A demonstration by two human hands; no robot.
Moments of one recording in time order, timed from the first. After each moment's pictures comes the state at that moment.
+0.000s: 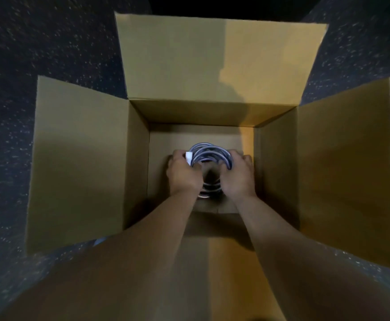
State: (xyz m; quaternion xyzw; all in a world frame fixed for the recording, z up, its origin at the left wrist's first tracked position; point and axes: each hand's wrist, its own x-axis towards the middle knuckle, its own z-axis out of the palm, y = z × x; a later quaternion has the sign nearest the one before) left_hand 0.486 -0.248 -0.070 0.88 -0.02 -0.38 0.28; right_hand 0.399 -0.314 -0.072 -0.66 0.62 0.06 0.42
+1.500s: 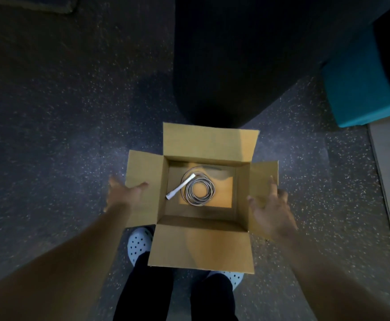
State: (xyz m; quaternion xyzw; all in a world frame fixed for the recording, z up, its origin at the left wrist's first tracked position) left_hand 0.606 -0.168 0.173 0.91 0.12 -0.36 0.19; right_hand 0.329 -0.370 0.200 -0.70 0.60 0.21 0.32
